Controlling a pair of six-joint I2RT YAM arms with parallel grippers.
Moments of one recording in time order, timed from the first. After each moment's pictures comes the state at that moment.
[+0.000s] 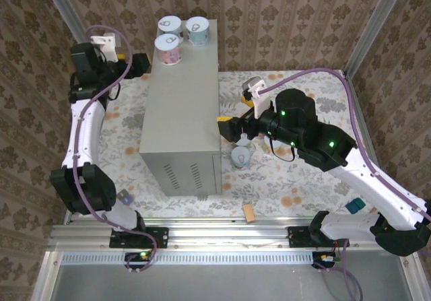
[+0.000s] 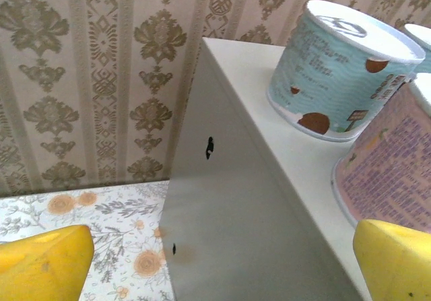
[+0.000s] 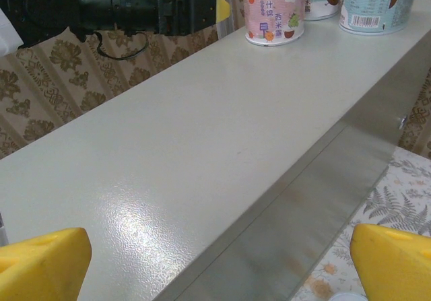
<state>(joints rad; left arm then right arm) 0.07 1.57 1.61 -0.33 0.56 -0.12 0.82 1.17 1.47 -0.56 0.02 0.14</state>
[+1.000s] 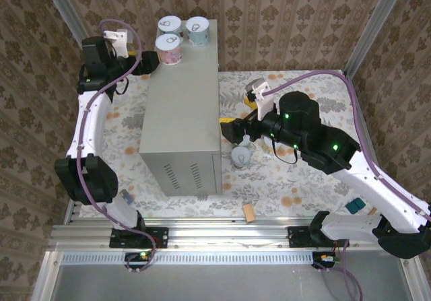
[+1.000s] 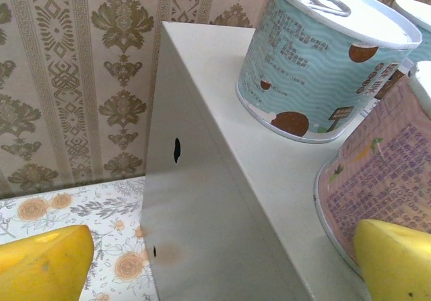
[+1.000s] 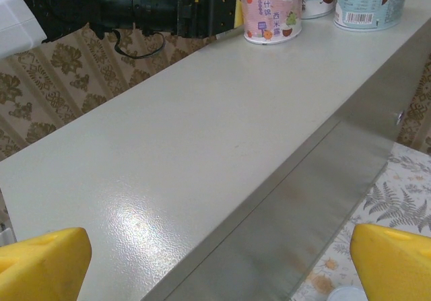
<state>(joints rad) 0.01 1.66 1.71 -0.40 0.55 -0.09 0.83 1.14 1.45 -0.56 0.03 0.16</state>
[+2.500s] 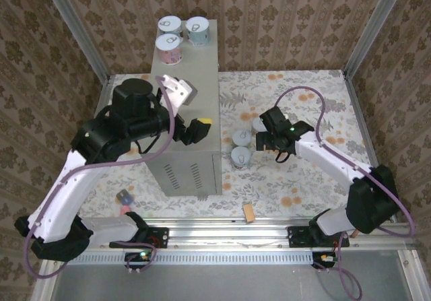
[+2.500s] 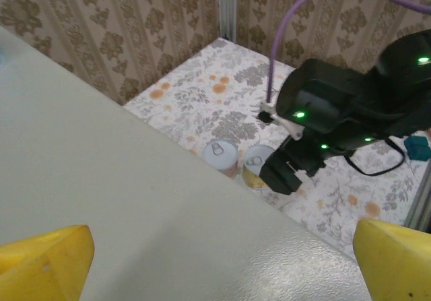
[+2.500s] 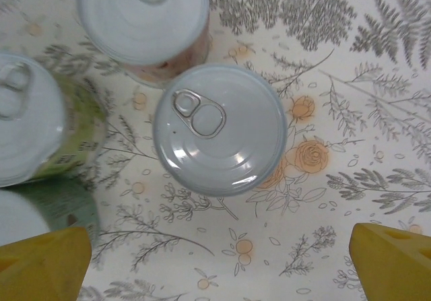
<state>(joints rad) -0.81 1.18 1.68 -0.93 0.14 0.09 0.48 1.45 1.05 -0.76 0.31 0.49</state>
